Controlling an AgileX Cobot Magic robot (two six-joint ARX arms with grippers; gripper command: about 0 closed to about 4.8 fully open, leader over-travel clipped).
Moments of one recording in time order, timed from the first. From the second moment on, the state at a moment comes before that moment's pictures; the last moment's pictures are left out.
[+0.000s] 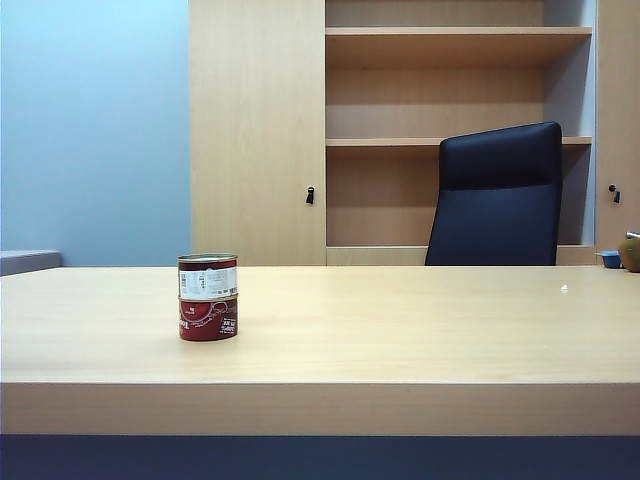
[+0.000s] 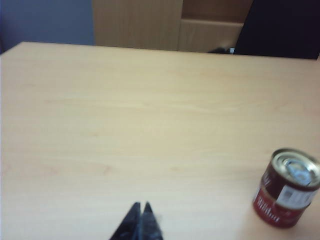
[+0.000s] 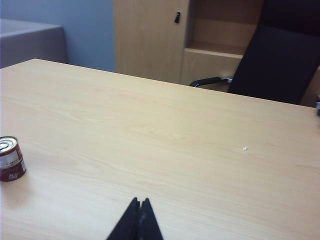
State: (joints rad) left arm -0.07 0.45 0.01 0.41 0.04 -0.06; right arm 0.74 0.00 0.52 -0.54 0.52 -0.08
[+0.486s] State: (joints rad) left arm -0.07 0.01 0.01 -0.10 0.00 -0.04; right arm 0.74 0.00 0.52 -0.54 0.52 -0.08
